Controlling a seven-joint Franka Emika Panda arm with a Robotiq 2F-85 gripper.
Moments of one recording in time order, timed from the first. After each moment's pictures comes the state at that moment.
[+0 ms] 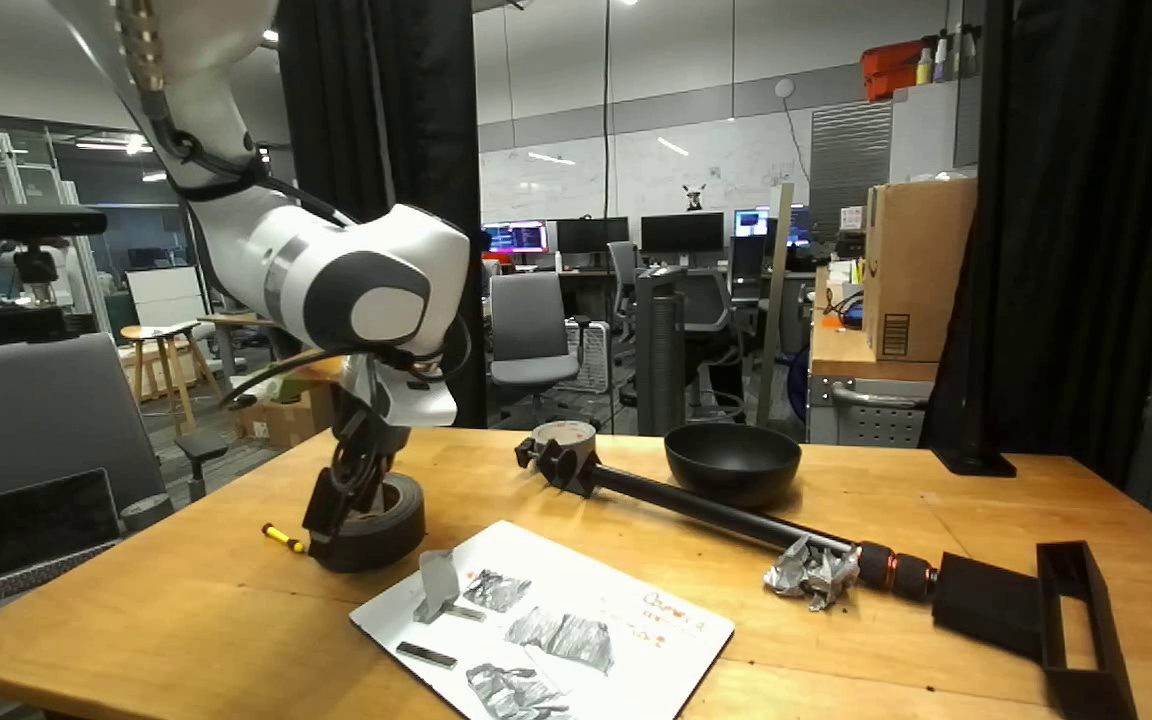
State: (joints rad) arm 0.17 0.13 0.26 -2.39 0.54 2.40 1.12
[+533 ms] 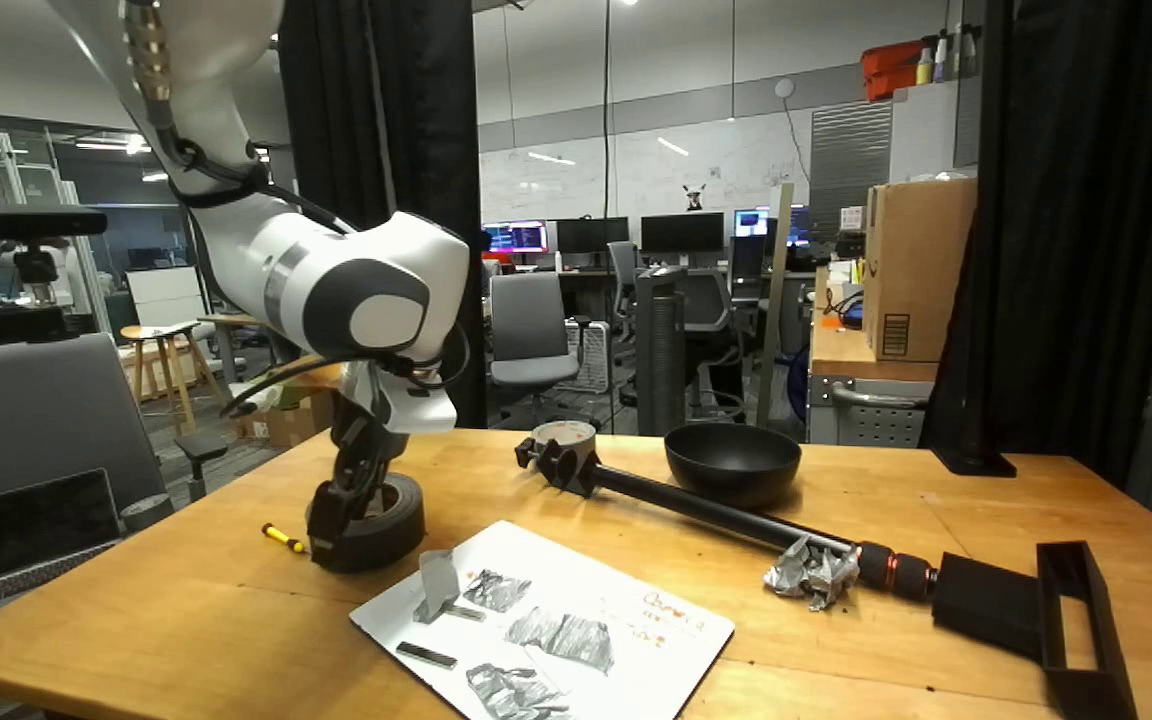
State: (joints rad) arm 0.17 0.14 0.26 -2.39 0.55 2.41 1.09
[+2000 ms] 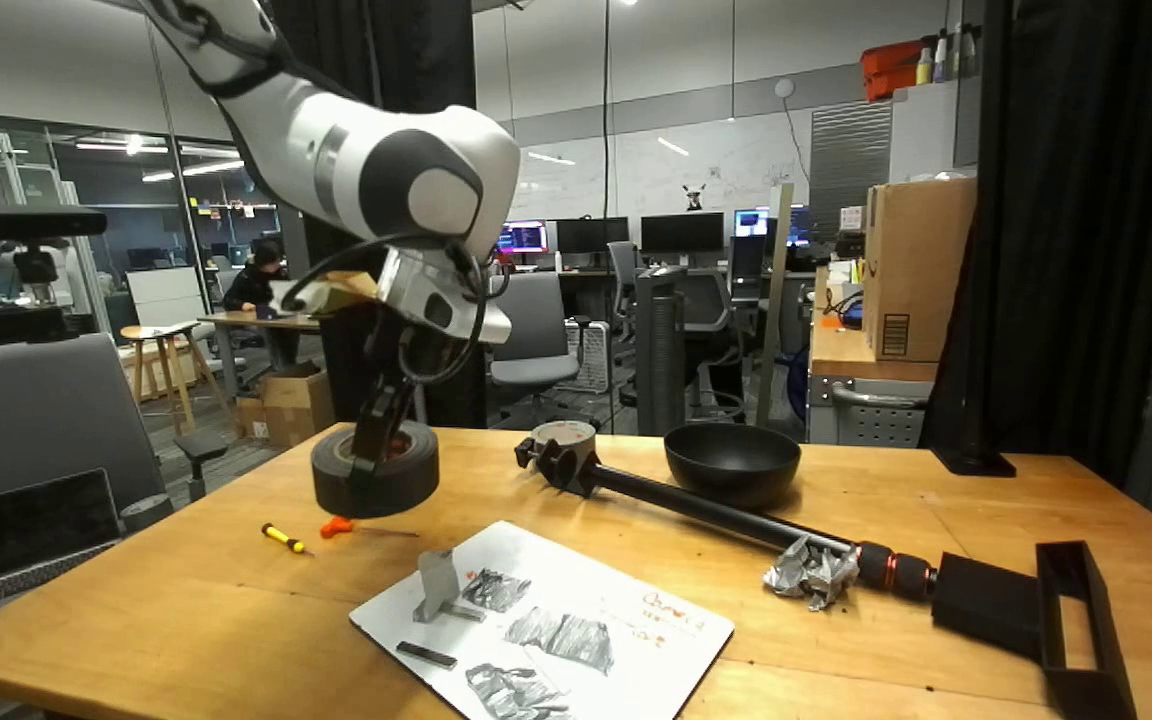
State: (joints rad) arm 0.13 -0.04 0.15 -2.34 0.46 2.09 0.96
